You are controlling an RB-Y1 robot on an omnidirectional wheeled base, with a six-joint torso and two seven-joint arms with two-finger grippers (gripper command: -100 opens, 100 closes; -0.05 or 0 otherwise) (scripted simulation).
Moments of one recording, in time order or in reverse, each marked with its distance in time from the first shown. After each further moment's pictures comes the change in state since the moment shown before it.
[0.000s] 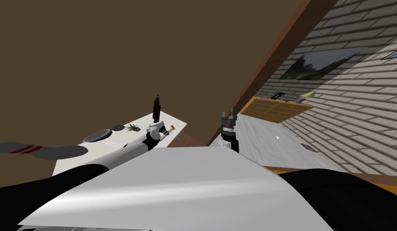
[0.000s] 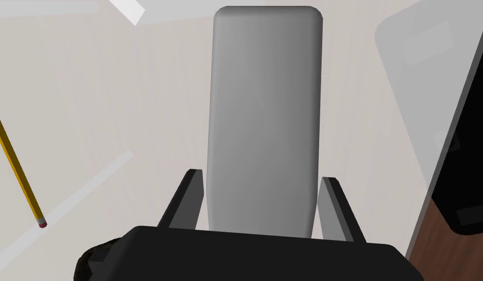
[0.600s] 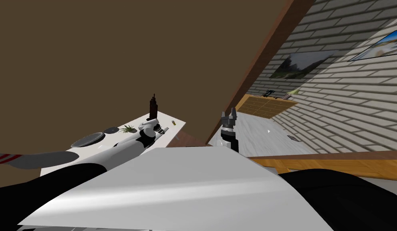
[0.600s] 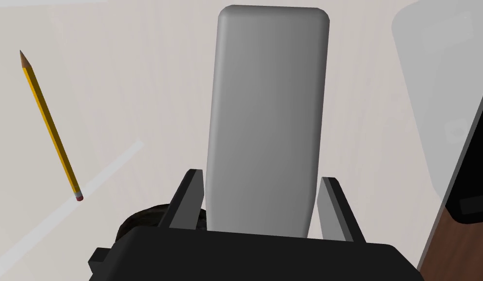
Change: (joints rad) left arm -0.041 0.106 0.047 0.018 -0.012 0.073 -0.027; right arm -0.005 -0.001 0.006 0.000 0.001 0.001 -0.002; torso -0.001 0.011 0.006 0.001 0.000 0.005
